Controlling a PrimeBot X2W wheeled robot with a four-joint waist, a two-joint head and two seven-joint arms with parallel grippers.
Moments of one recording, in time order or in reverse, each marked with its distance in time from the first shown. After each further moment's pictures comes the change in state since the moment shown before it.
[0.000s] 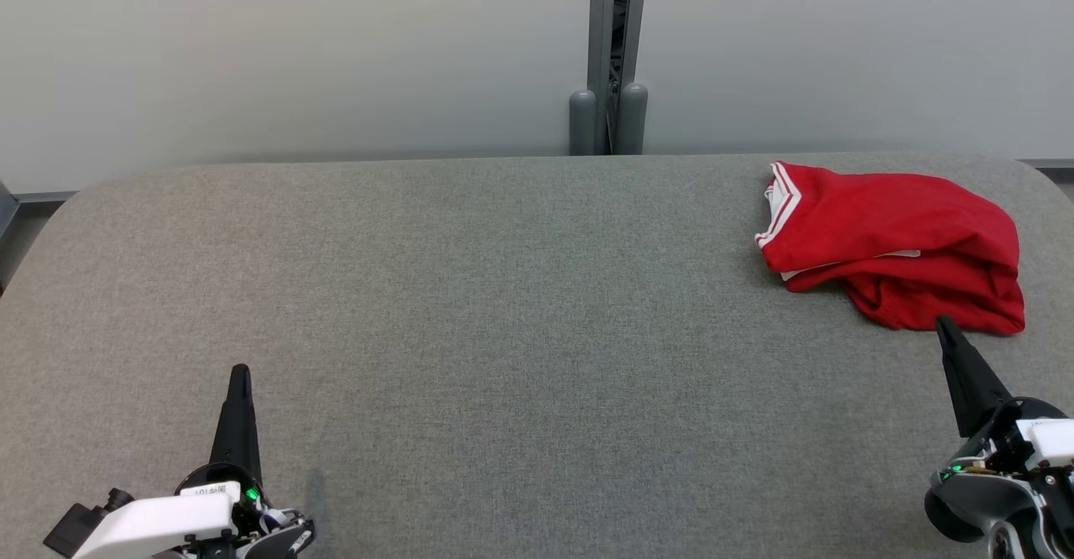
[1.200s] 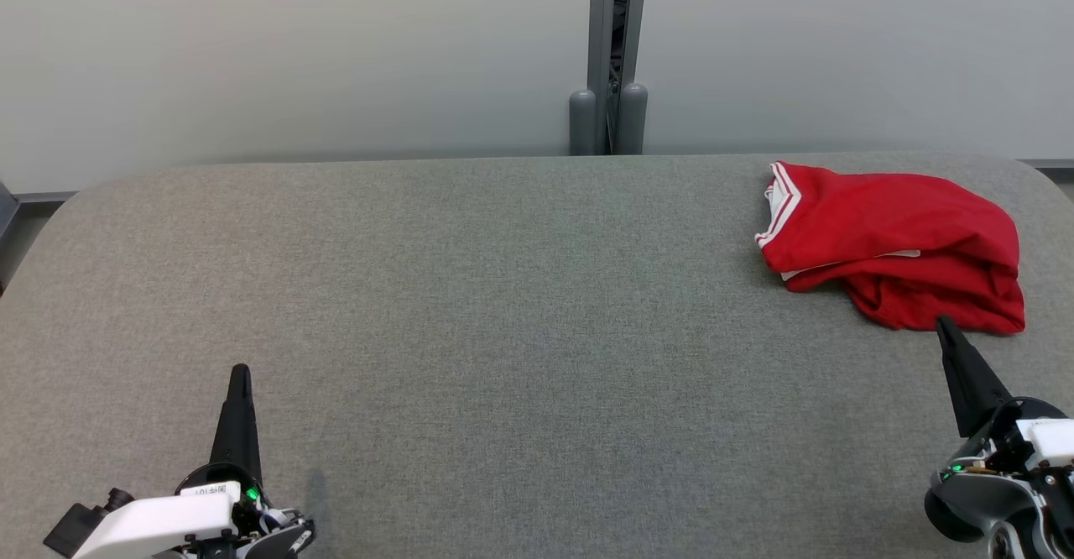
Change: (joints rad) left arm 0.000 0.000 0.000 0.000 0.000 0.000 0.000; right arm 0.000 0.000 0.000 0.000 0.001 0.000 0.000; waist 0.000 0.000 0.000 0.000
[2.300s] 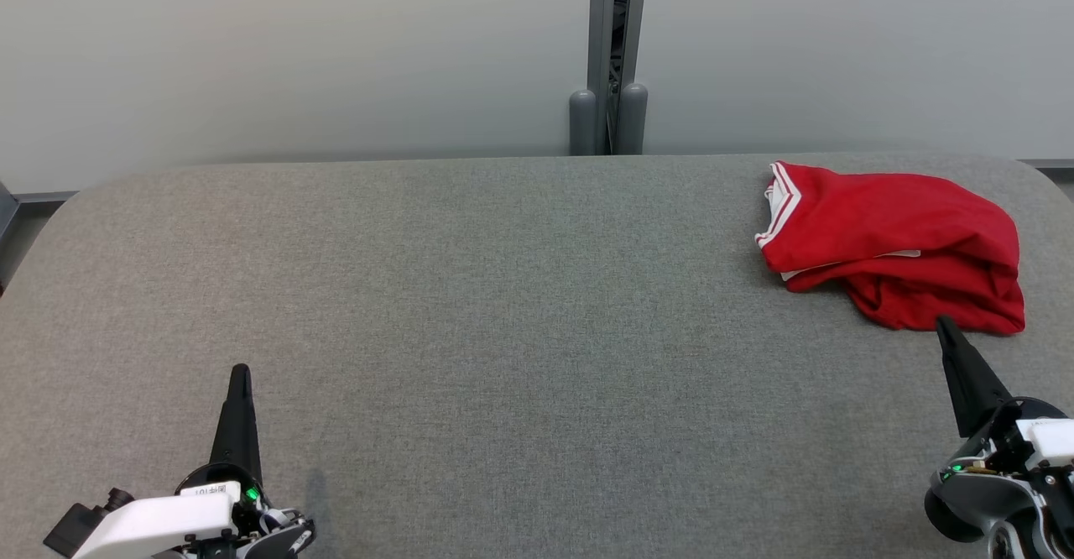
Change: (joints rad) left arm 0.000 0.000 0.000 0.000 0.000 0.000 0.000; right arm 0.000 0.000 0.000 0.000 0.000 0.000 0.000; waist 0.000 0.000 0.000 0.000
